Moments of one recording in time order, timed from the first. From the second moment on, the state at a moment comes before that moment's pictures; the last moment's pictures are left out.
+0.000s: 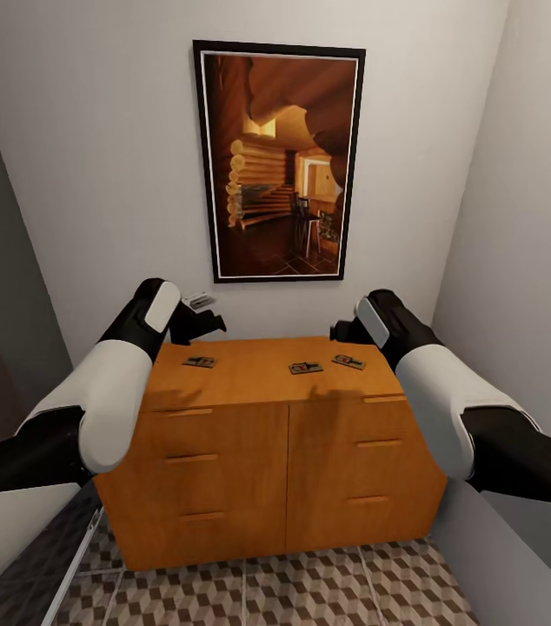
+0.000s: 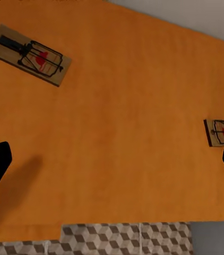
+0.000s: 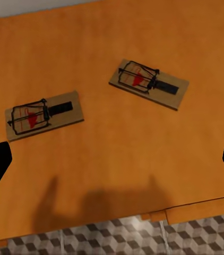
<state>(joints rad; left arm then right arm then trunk) -1.37 -0.11 0.21 -0.53 0.37 1.01 0.36 -1.37 0.09 0.00 -0.43 -0.22 0.88 -0.26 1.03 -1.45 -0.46</state>
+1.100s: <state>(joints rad) -1.37 -0.11 0.21 -0.53 0.37 1.01 0.36 -1.36 0.07 0.02 -0.43 -0.22 1.00 -0.25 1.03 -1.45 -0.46</state>
